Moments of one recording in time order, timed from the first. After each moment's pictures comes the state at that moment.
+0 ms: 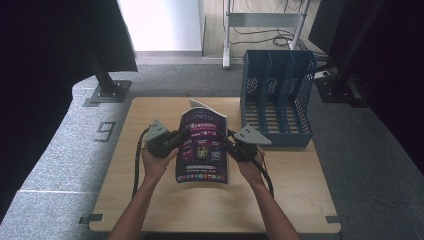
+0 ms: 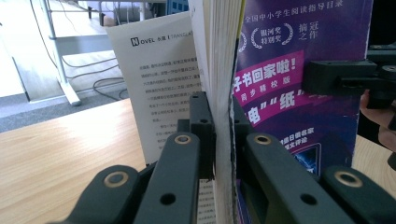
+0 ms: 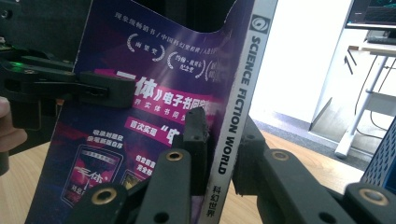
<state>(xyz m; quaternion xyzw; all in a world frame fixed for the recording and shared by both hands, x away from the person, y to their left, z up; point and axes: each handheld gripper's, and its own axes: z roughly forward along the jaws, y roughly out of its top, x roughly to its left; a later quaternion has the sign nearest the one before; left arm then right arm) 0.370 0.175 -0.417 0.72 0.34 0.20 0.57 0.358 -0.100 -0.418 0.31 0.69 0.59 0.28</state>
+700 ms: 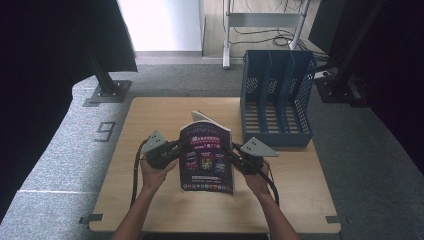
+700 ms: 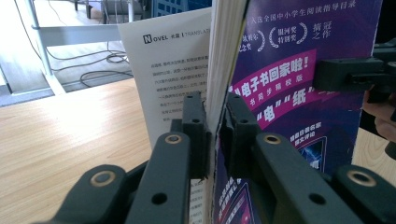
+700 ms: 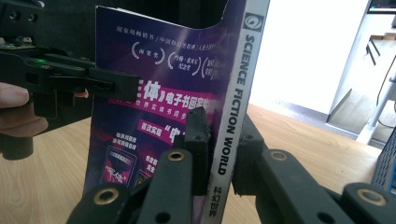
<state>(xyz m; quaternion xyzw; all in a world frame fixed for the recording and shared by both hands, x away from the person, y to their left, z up) 0.351 0.180 -0.438 0.73 0.33 0.19 0.57 0.332 -0.117 -0.438 0.31 0.70 0.60 0.25</state>
